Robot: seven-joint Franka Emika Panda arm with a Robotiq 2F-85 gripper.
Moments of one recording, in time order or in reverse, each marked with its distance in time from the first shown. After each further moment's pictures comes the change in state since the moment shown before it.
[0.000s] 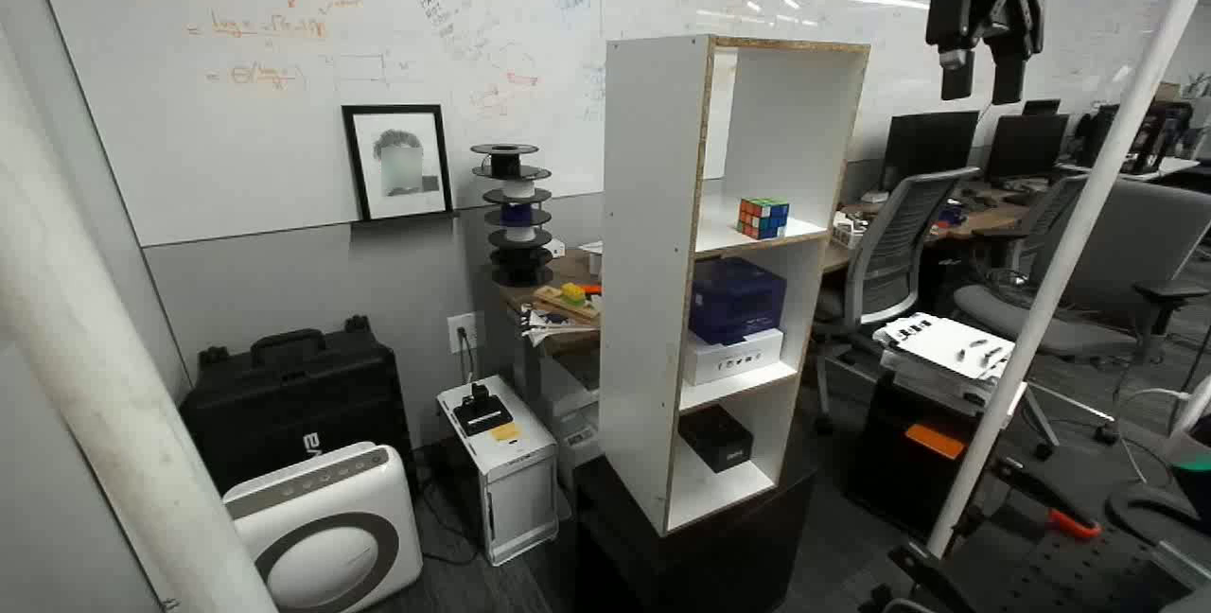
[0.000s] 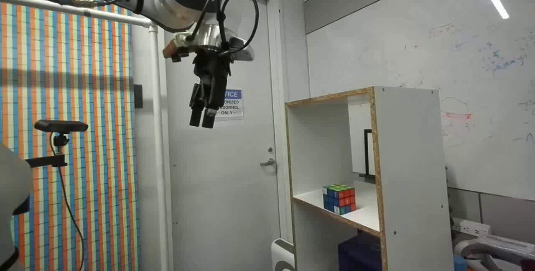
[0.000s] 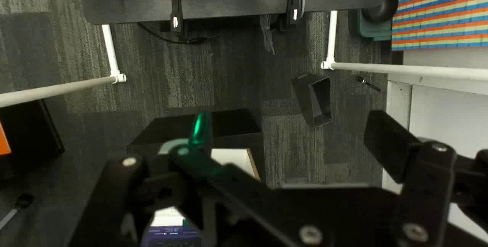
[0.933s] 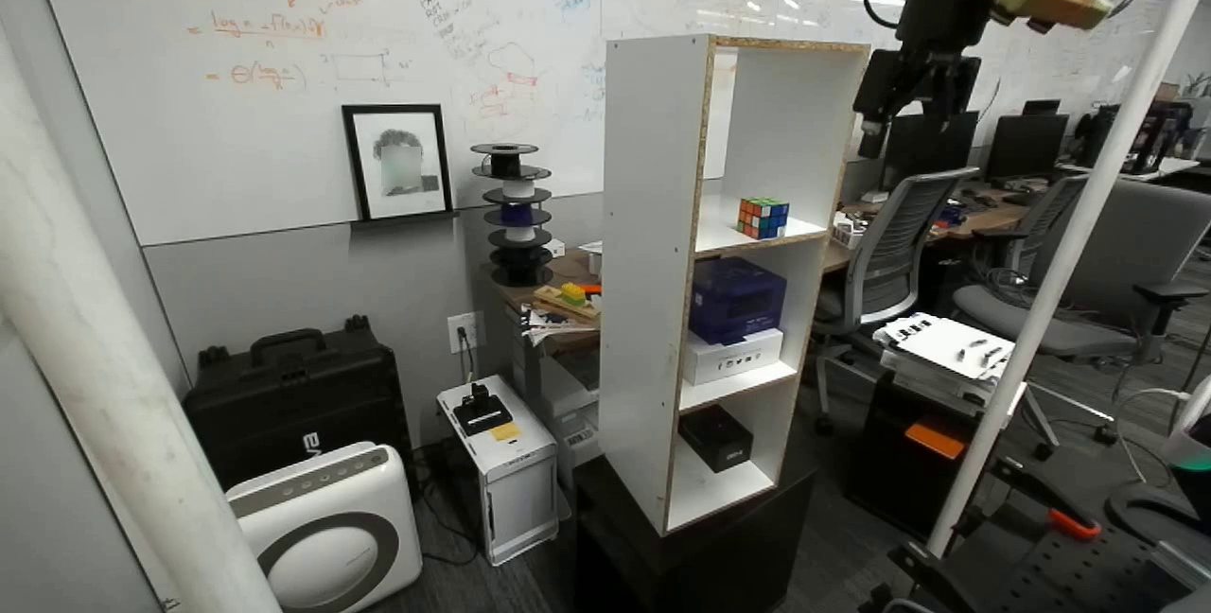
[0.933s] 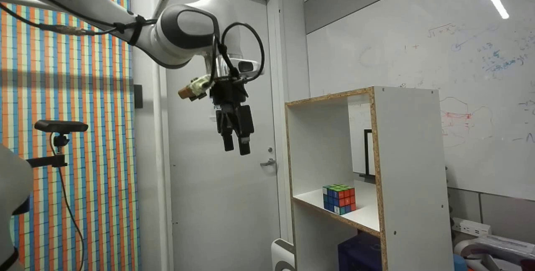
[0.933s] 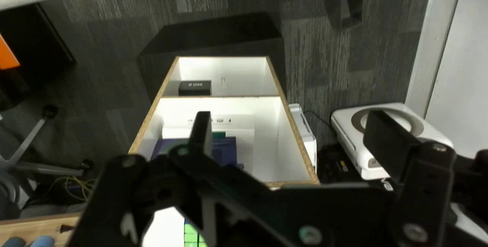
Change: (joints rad) arm -0.014 -0.032 0.007 -0.248 -0.059 0.546 0.049
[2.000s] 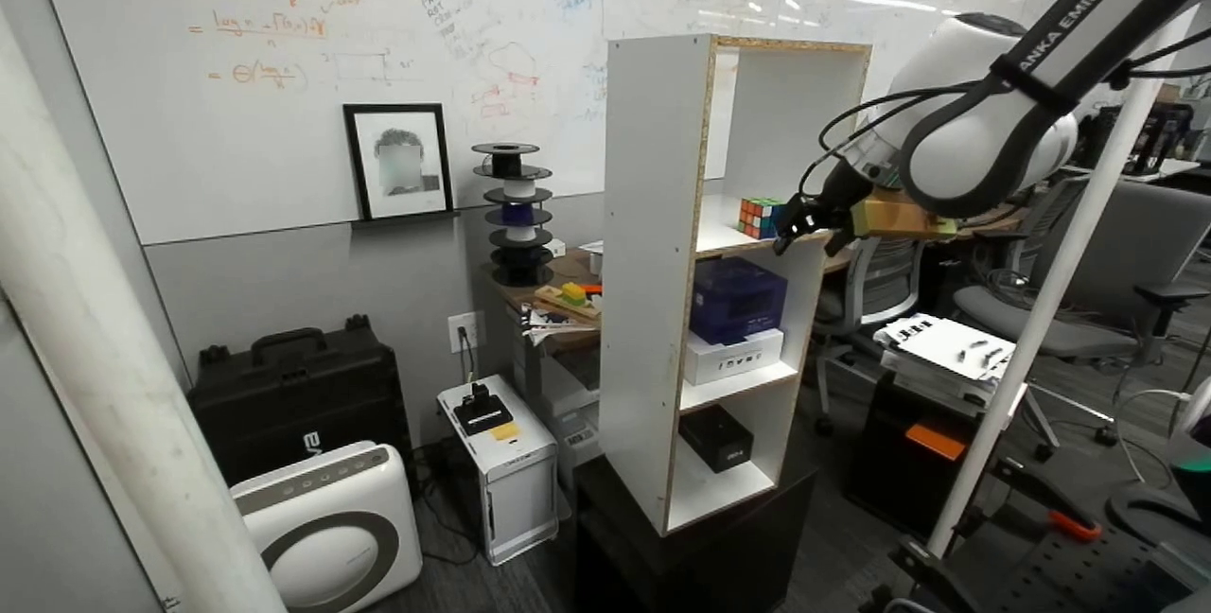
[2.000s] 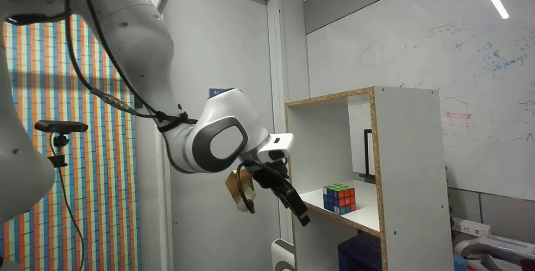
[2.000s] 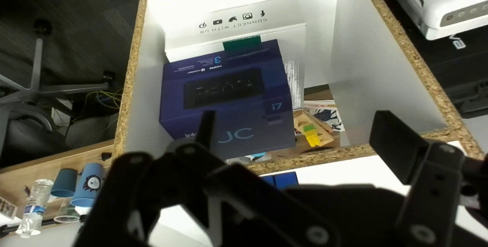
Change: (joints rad) arm -0.316 0.503 0.183 -0.216 -0.219 1.164 0.314
